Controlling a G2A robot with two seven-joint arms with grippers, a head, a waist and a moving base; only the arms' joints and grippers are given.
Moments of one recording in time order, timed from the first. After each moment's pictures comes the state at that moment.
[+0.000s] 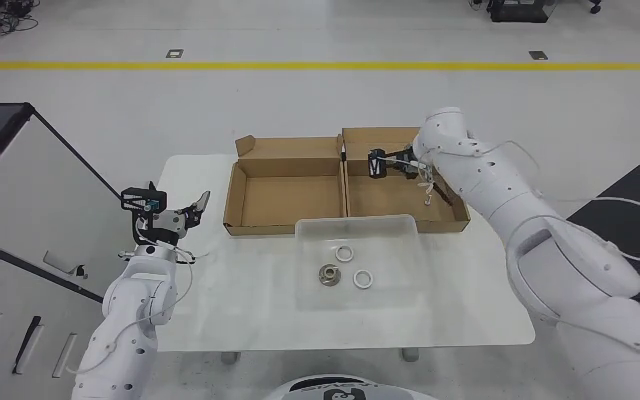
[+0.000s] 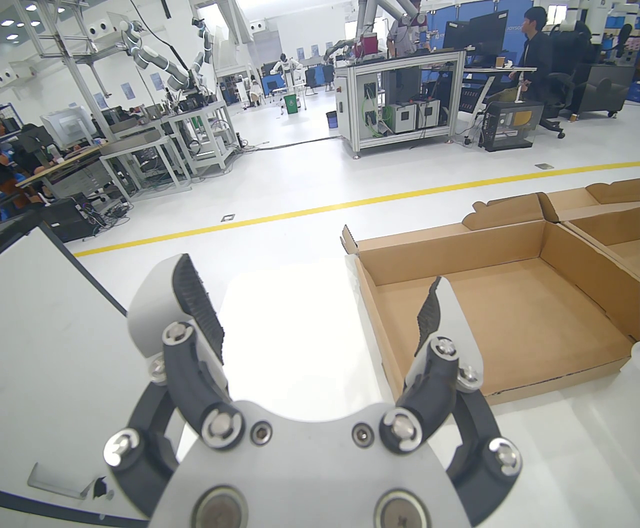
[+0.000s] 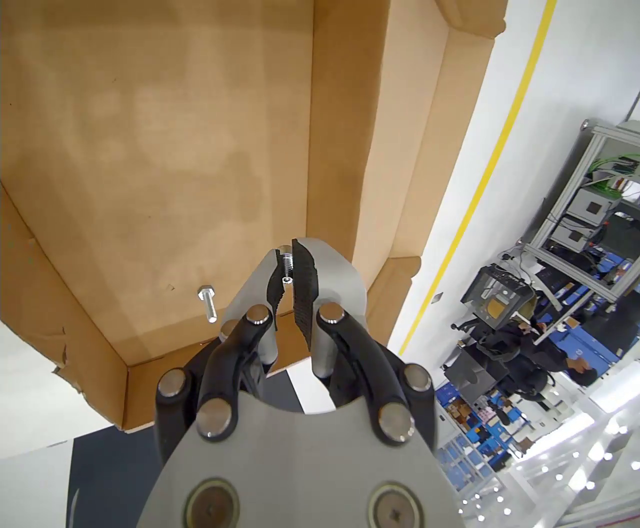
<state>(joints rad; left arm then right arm) 1.73 -1.15 -1.60 -1.80 1.33 0.00 0.00 -0.41 -1.29 0.50 -0.64 -1.61 -0.94 0.45</state>
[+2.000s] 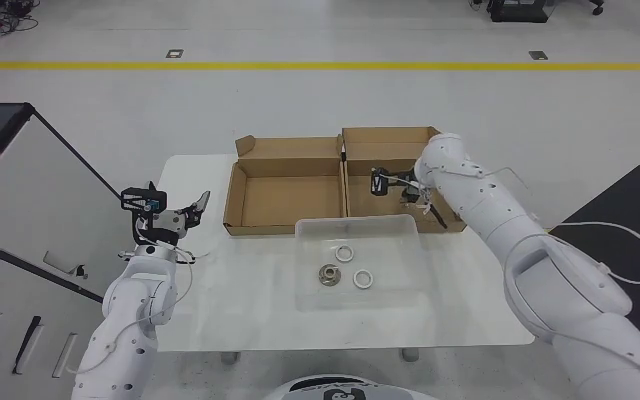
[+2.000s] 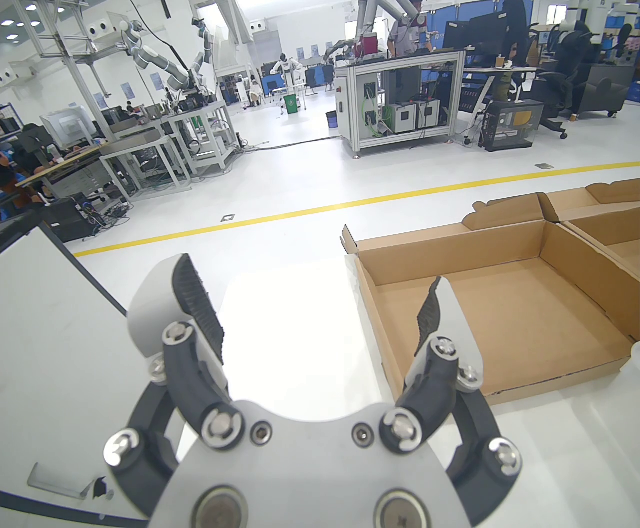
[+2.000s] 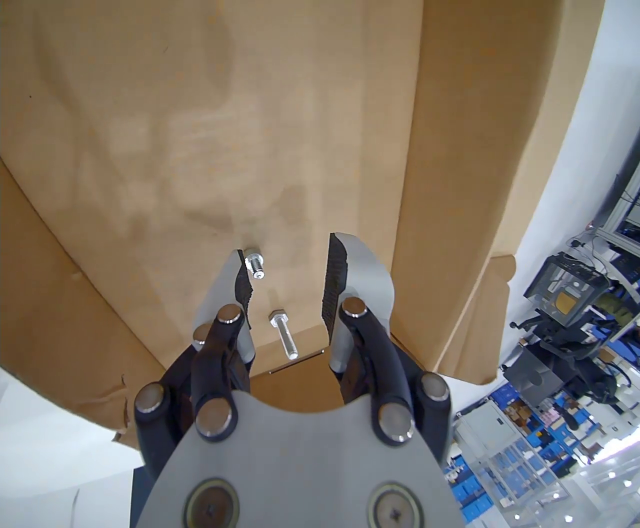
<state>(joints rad) 1.73 -1.15 -1.60 -1.80 1.33 0.00 0.00 -0.53 -1.27 0.61 -0.69 -1.55 -0.90 0.56</state>
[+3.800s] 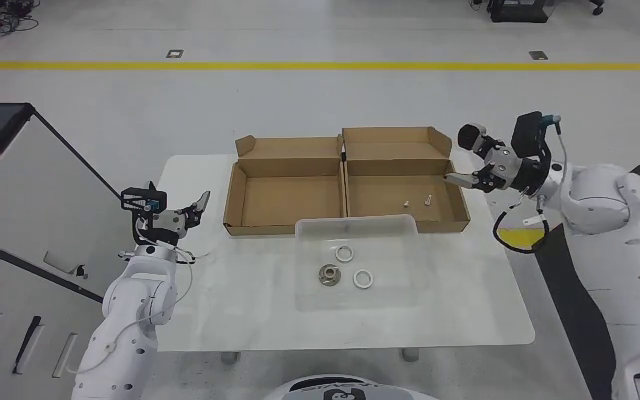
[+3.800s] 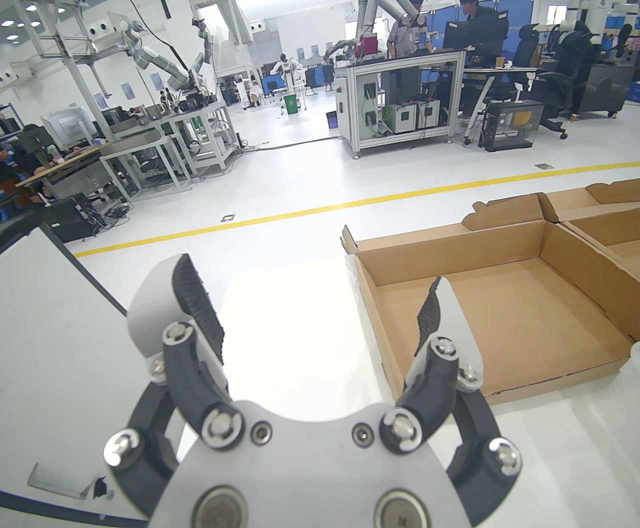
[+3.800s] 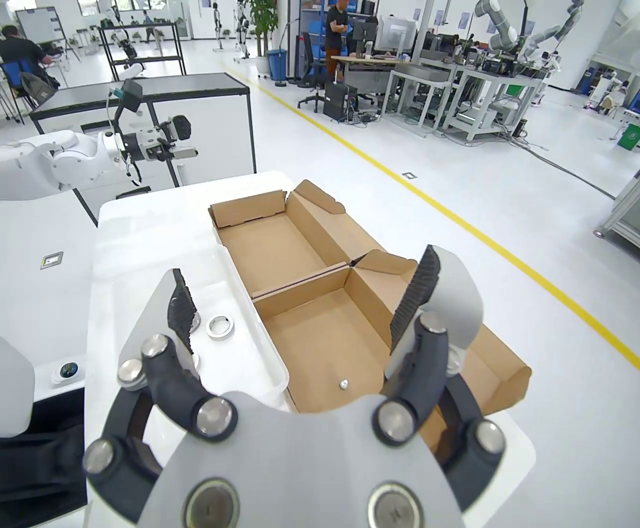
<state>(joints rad) 1.73 -1.15 -1.60 -1.80 1.33 0.00 0.00 -1.20 -0.83 1.49 -1.50 -0.48 -1.01 0.48</state>
